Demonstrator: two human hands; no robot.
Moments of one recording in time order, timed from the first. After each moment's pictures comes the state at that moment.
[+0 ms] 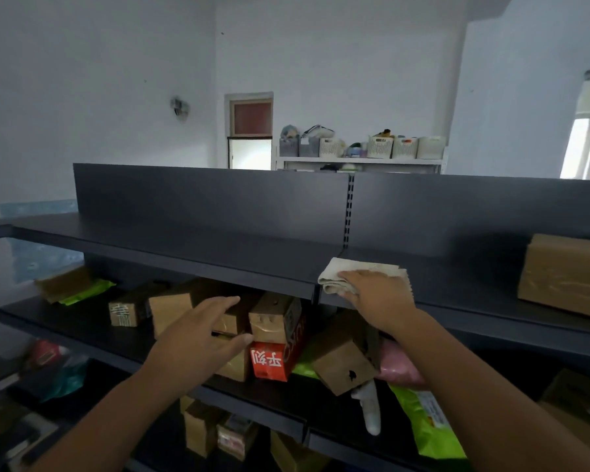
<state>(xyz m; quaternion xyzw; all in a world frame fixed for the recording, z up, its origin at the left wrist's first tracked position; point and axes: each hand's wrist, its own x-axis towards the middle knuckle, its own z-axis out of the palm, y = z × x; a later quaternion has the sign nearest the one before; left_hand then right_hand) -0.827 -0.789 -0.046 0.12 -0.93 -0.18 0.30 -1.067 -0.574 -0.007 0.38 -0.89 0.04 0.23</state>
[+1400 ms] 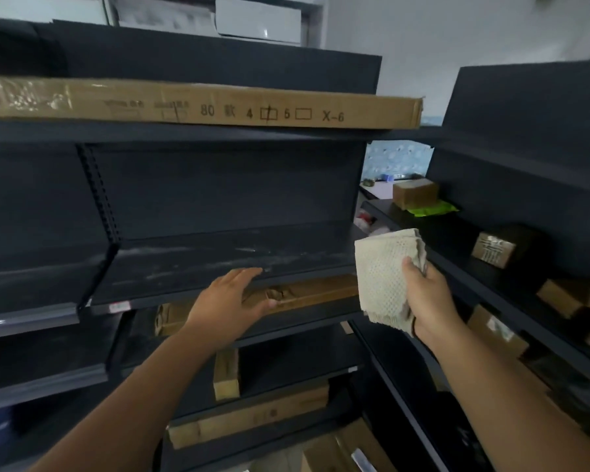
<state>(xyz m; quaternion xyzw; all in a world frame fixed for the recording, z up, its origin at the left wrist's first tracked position) -0.319 -1.109 -0.198 0.56 -0.78 -0.10 0.25 -0.634 -1.072 -0.164 0.36 -0.62 0.60 -0.36</state>
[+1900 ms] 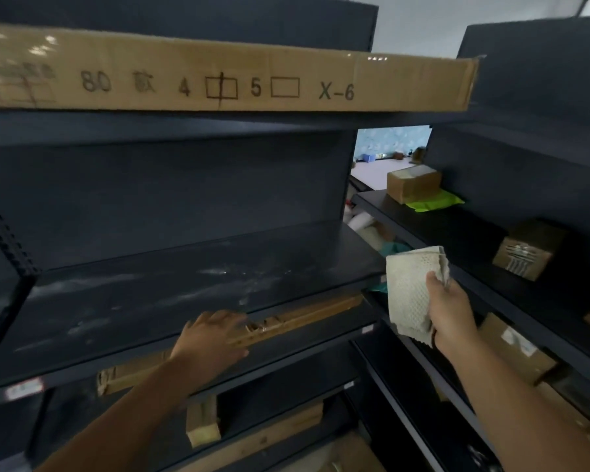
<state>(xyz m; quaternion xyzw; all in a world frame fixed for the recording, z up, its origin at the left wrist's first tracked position) -0.329 -1.308 -0.304 0.54 -0.84 -0.06 0.06 -0.712 -1.234 -0.232 0.26 -0.68 0.61 -0.32</state>
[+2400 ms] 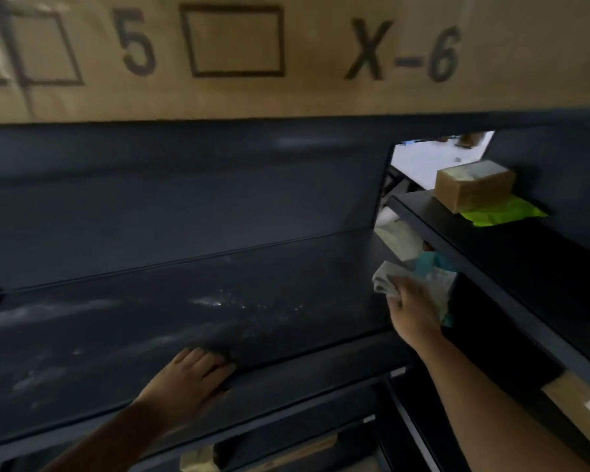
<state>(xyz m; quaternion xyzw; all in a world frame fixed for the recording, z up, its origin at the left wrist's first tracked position) -0.305 -1.410 -0.382 0.34 -0.92 0.14 0.12 -0.746 -1.454 -0.337 0.60 -0.77 0.21 -0.05</state>
